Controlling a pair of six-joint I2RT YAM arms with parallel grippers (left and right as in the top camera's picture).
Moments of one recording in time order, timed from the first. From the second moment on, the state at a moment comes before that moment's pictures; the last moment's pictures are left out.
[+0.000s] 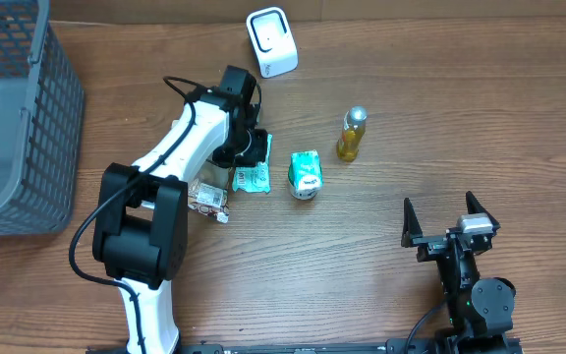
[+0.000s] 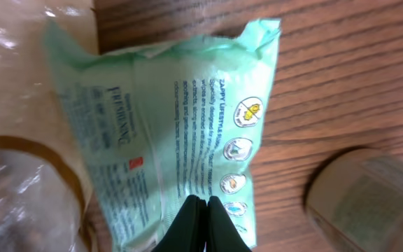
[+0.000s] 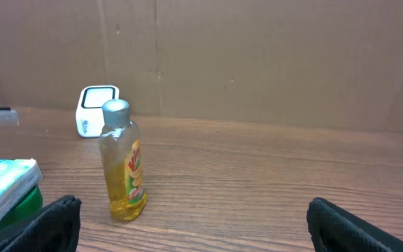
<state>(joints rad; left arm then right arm) -0.31 2.08 1.56 -0.92 0.19 -0.24 0.13 0.01 0.02 -0.03 0.04 -0.03</state>
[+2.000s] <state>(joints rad) -0.28 1.83 1.75 -1.18 -0.09 -0.34 0.13 0.01 0.02 -0.03 0.04 -0.03</state>
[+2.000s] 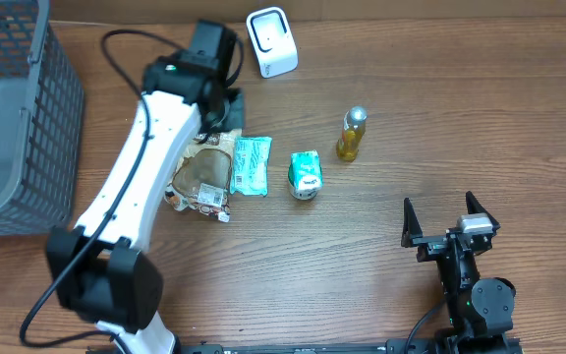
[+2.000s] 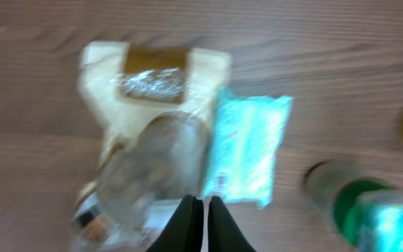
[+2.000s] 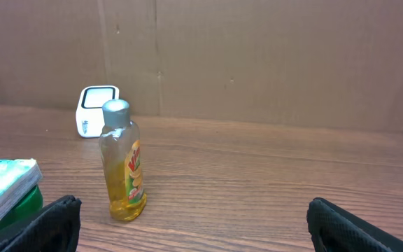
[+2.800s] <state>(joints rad) -0.10 1.88 1.28 -0.90 -0.13 -0.34 0.13 0.01 0.02 -0.03 0.04 -0.03</state>
